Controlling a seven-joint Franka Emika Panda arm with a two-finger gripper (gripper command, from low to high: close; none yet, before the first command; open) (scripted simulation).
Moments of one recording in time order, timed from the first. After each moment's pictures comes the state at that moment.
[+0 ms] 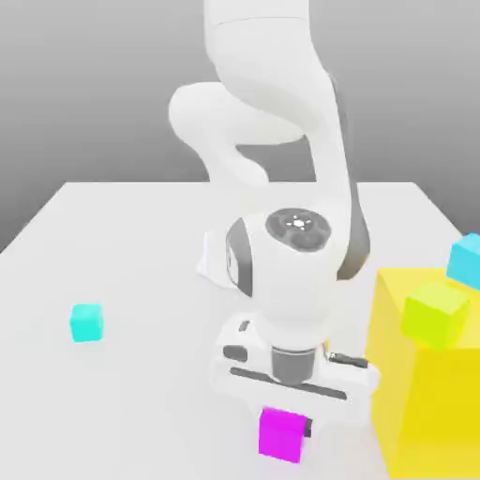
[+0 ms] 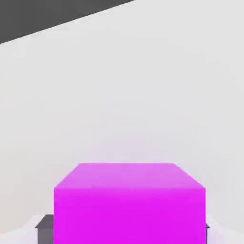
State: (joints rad) arm 0.00 0.37 0.10 -2.55 -0.18 2.93 1.37
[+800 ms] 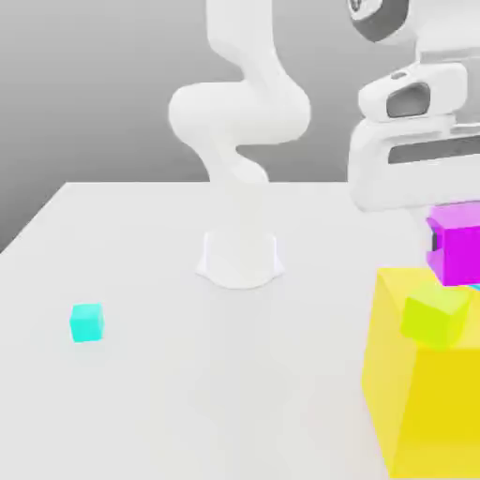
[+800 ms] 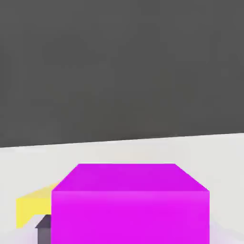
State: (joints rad) arm 0.10 -0.13 0.29 -2.14 0.11 2.08 1.13
